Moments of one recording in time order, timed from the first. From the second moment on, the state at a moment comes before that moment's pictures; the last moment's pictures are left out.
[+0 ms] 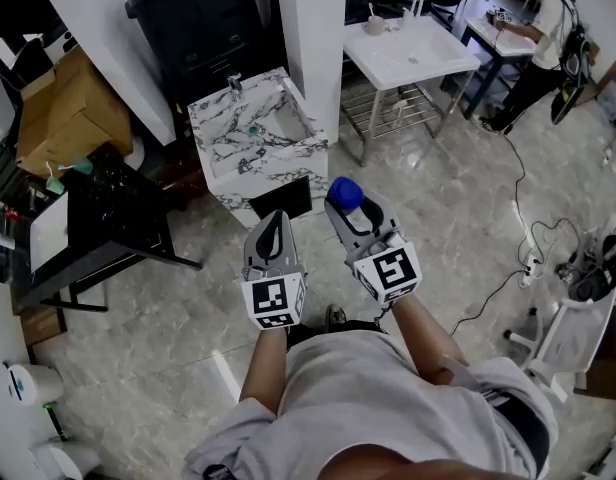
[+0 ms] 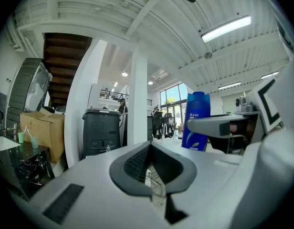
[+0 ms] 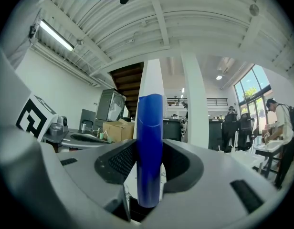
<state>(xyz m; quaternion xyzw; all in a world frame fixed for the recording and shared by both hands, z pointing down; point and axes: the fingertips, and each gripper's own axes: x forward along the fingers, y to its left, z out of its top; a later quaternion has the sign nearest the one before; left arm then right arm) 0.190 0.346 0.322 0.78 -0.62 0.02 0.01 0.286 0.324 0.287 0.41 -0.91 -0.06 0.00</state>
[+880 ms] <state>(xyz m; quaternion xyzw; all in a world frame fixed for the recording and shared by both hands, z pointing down) 0.198 0.283 0.369 0.78 -0.63 0.06 0.04 0.306 0.254 0.330 0.41 -0.91 -0.02 0.01</state>
